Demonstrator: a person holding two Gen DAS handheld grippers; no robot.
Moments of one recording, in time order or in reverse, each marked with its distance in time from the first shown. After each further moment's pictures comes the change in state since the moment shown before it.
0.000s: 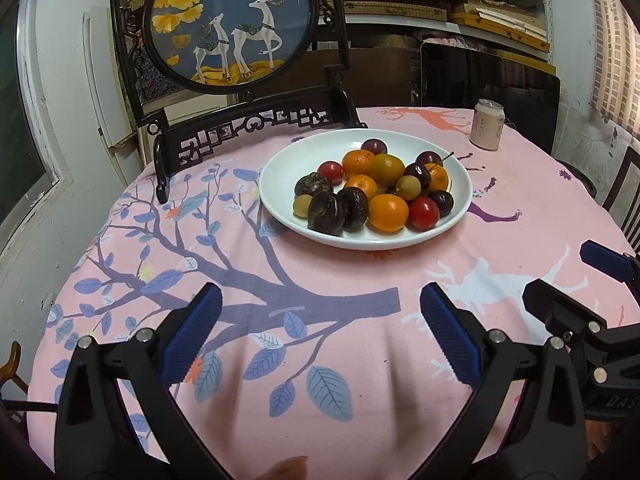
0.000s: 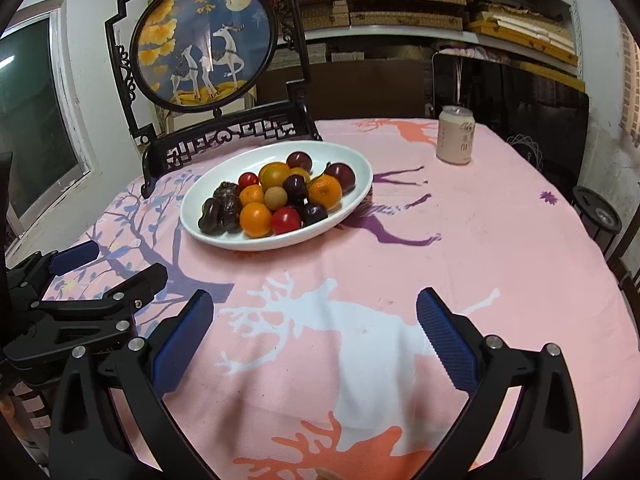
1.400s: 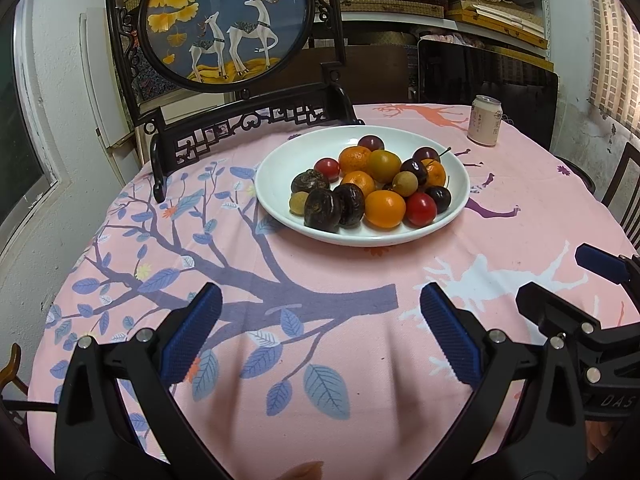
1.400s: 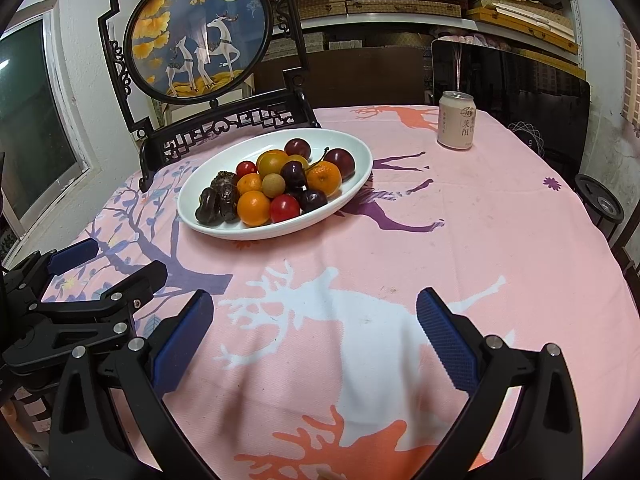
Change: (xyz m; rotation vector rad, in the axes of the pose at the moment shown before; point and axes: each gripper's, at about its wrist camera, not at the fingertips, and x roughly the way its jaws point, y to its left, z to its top) left arm 0.001 -0.003 -0.001 0.004 0.005 -0.003; right arm 0.004 -0.001 -0.002 0.016 0.027 0.008
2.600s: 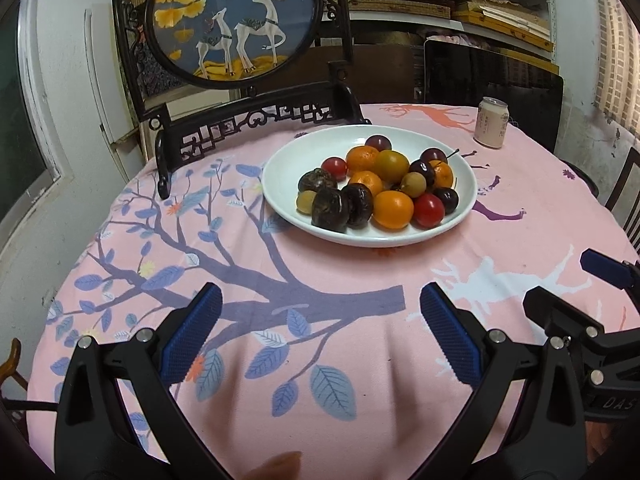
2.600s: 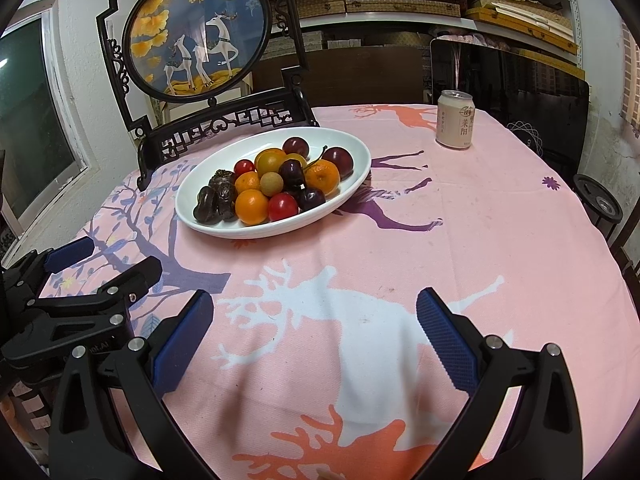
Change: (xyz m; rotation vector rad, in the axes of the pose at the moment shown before) left arm 0.002 0.008 0.000 -0.020 0.008 -0.001; right arm 0.000 -0.001 -0.001 0.001 0.003 -0.005
